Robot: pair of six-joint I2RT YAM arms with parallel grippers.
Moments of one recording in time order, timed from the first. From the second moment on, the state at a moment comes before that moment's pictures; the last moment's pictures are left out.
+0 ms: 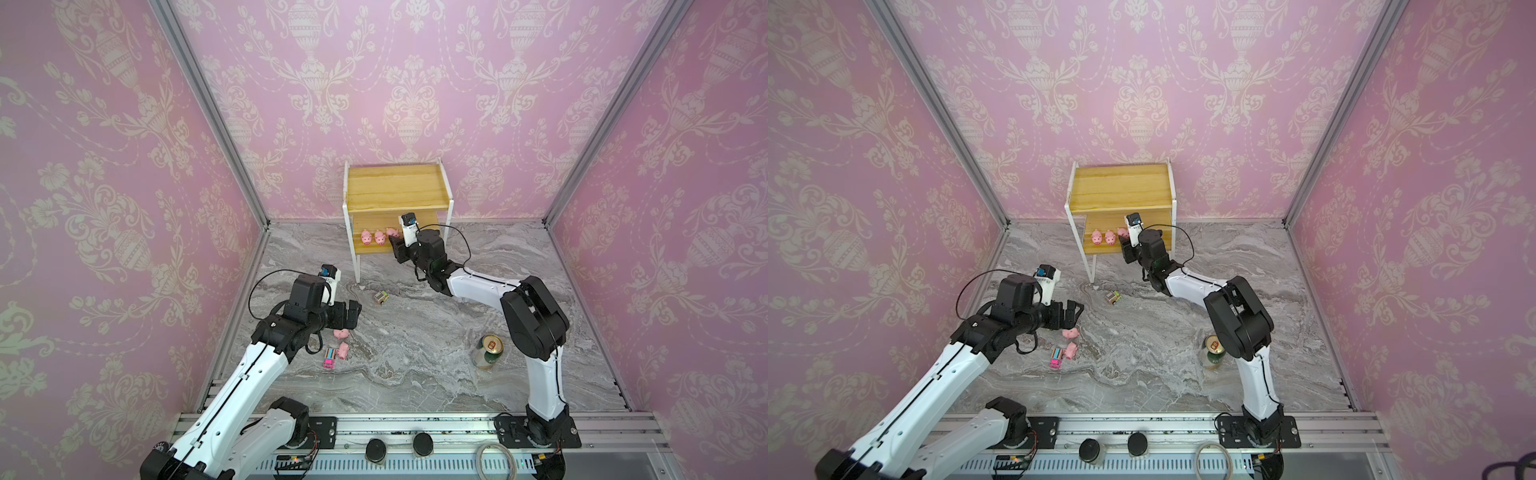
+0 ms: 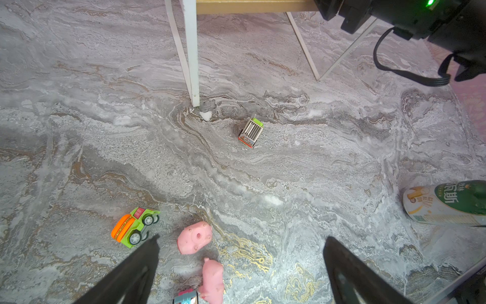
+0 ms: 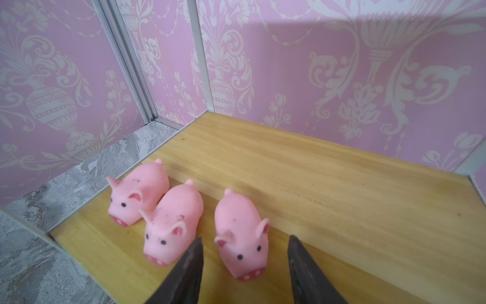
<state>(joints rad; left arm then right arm) -0.33 0.93 0.83 -0.66 0.11 -0.23 0.59 2.06 1.44 0.43 0.08 0.05</state>
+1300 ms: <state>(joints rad) -0.33 0.93 0.83 -0.66 0.11 -0.23 0.58 2.06 1.45 0.39 0.08 0.07</state>
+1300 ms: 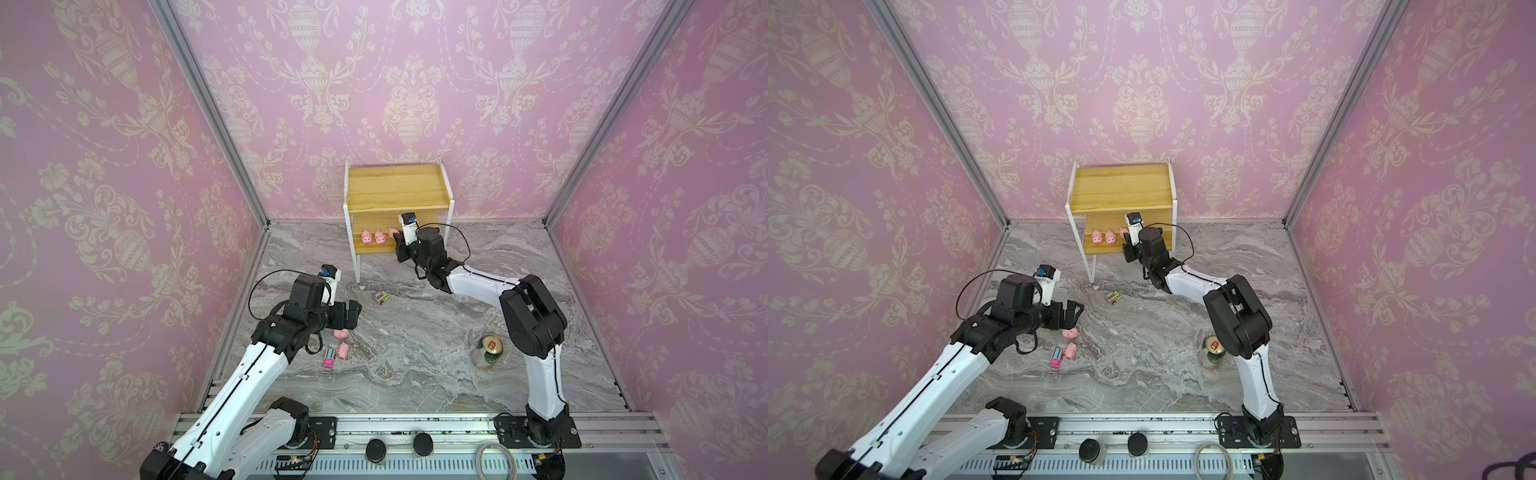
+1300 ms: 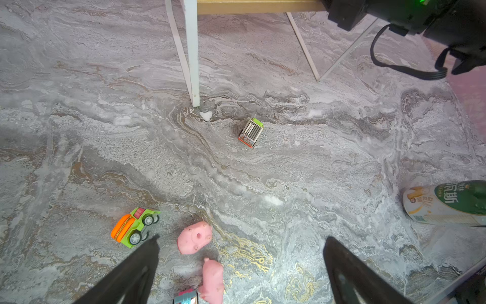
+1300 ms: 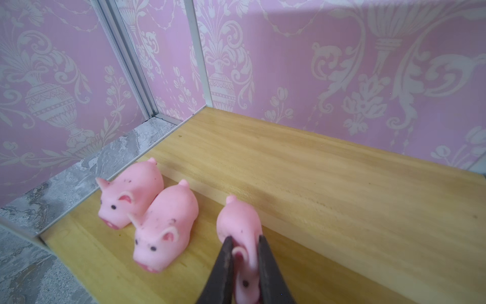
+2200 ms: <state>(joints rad) -0.33 0.91 0.83 -0.66 0.11 -0.23 0.71 2.06 1.51 0.33 0.56 0.19</state>
